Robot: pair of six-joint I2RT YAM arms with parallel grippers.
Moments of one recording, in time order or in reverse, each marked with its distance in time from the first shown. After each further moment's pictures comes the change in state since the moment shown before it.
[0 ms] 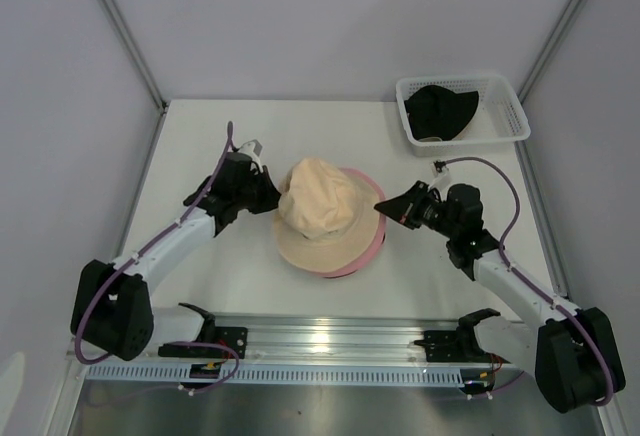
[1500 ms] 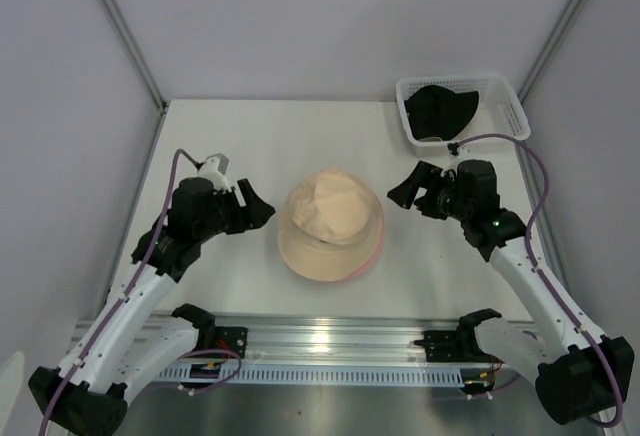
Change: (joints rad) left arm -0.011 -0.484 -0.061 -0.272 -0.048 0.011; right arm -0.024 -0.074 0.303 -0.625 0.220 -0.274
